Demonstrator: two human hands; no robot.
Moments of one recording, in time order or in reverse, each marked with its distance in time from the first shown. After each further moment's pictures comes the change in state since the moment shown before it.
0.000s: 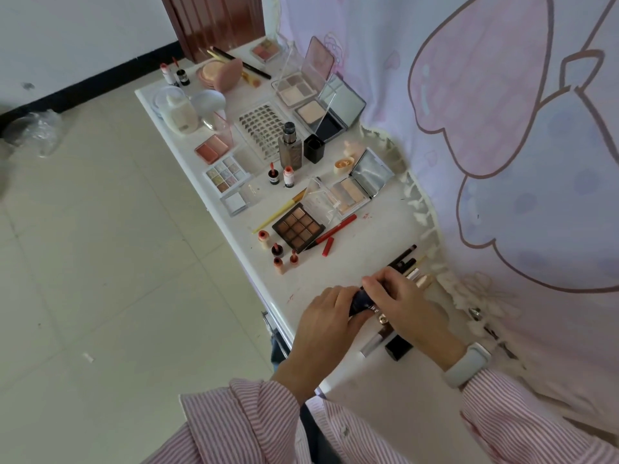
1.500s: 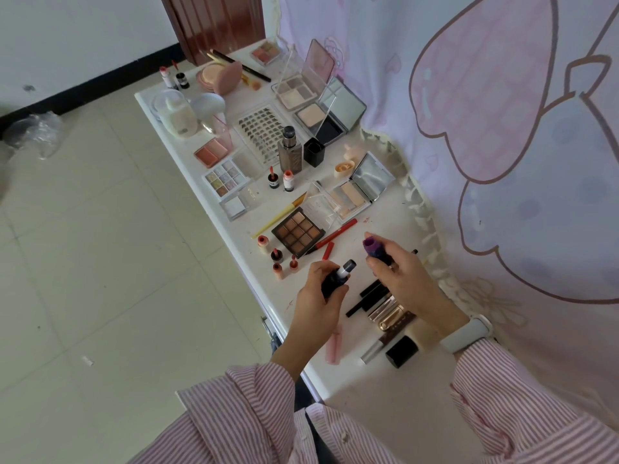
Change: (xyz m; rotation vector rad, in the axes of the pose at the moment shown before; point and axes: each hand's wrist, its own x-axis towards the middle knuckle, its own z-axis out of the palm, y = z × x) left_hand 0.026 -0.006 -0.012 -0.548 0.056 -0.410; right_hand 0.040 -0.006 -0.016 -0.102 -0.035 -0.136
